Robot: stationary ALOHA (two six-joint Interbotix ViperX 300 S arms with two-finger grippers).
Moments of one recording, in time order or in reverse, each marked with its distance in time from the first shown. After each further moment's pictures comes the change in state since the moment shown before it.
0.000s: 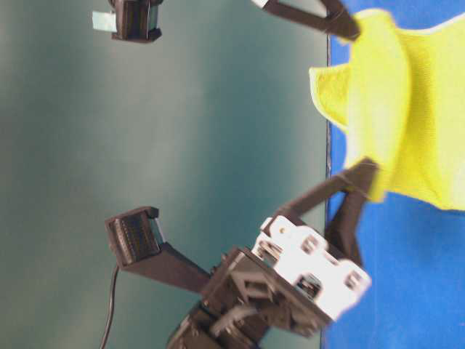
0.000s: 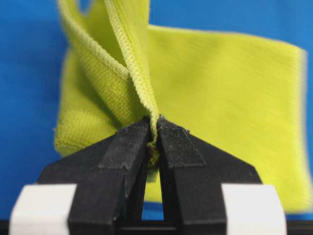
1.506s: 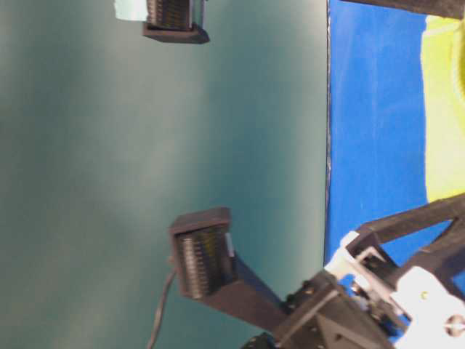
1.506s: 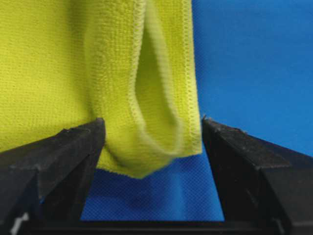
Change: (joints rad) left arm -0.153 0.075 0.003 0.000 0.021 -0.067; right arm 0.255 0.143 -0.061 0.000 -0.060 0.130
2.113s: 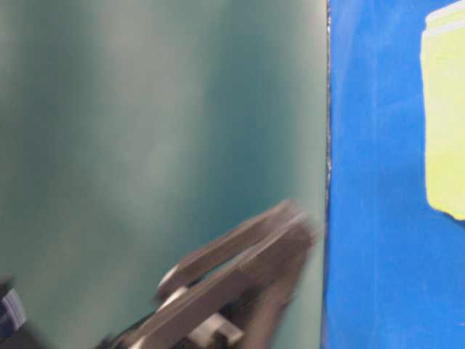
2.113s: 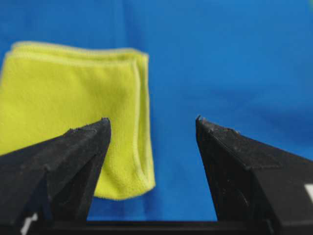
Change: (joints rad) left arm -0.032 -0.353 0.035 0.000 0.101 0.012; right arm 0.061 -0.391 -0.023 -0.124 0.247 -0.002
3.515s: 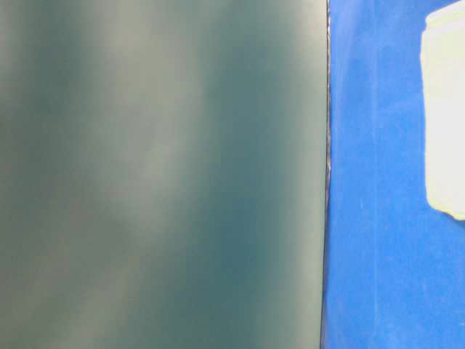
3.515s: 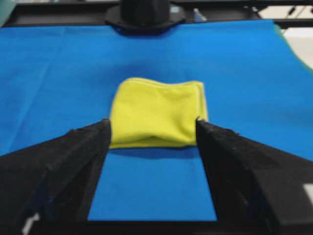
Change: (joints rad) left arm 0.129 -1.080 0.784 0.000 -0.193 0.120; right arm -0.120 -0.802 0.474 -0.255 -0.037 0.003
